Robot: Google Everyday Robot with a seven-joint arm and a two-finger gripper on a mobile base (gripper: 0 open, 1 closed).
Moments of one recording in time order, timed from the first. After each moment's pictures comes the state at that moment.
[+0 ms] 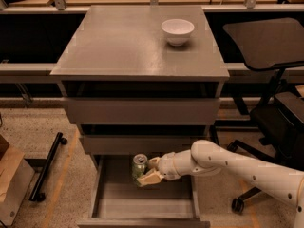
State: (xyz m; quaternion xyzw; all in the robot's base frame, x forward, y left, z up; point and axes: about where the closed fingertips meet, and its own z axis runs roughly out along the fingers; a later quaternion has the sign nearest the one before) arm 0.519 0.023 0.480 -0.50 0.71 0.38 0.32
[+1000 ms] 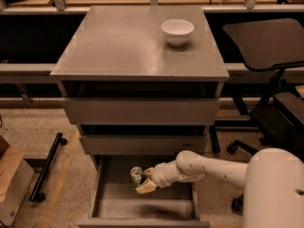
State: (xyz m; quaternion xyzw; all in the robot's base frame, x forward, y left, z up) arm 0.541 0.037 0.340 -0.54 0.72 0.33 0.28
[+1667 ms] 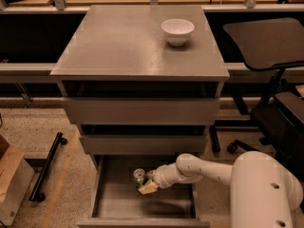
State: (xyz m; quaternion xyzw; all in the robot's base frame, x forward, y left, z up) arm 0.563 0.030 0.281 -0.52 0.74 0.33 0.27
